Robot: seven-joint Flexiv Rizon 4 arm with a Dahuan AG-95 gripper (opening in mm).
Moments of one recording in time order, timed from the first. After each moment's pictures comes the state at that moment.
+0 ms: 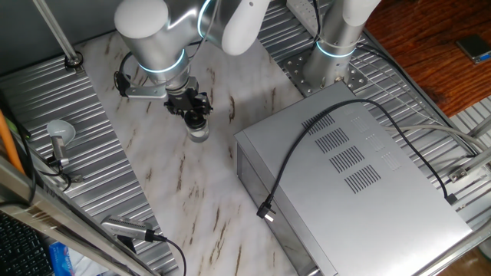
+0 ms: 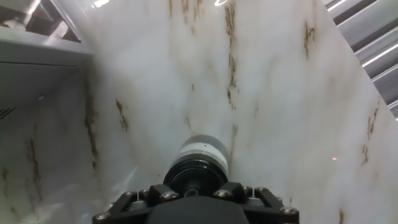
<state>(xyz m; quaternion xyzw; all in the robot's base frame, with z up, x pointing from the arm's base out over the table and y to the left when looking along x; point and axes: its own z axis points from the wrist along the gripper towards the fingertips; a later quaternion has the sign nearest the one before) 0.502 0.017 0.118 0.49 -0.87 -0.01 0.08</state>
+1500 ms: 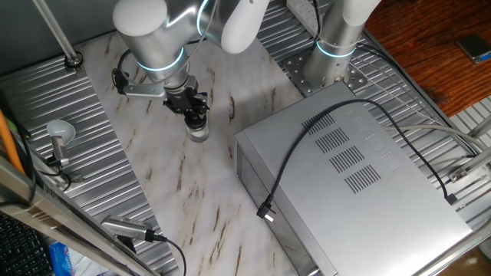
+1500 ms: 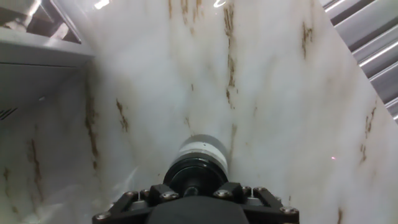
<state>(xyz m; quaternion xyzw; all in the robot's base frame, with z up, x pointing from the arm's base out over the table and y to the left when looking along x) 0.504 0.017 0.123 0.48 -0.88 -0.01 0.08</state>
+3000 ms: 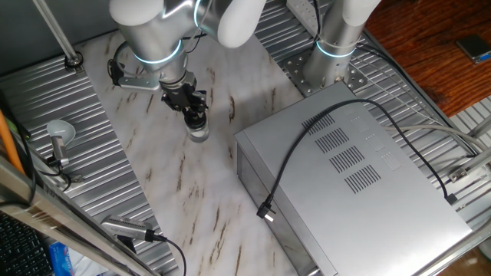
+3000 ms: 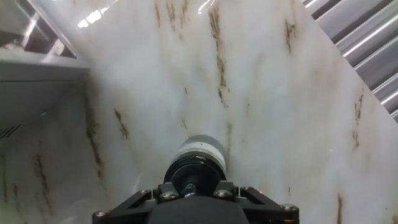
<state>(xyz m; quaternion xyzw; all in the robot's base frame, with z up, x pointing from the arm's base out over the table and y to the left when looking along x) 0.505 0.016 0.133 0.44 -0.90 -0.02 0.06</state>
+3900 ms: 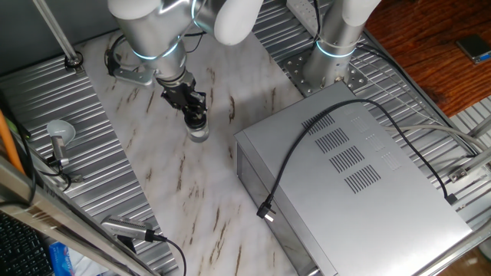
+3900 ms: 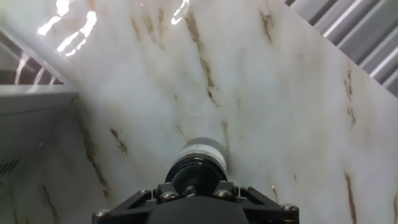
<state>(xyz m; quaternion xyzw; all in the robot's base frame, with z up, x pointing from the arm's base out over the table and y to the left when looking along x) 0.506 0.017 0.134 0.36 -0.93 -0.03 0.06</state>
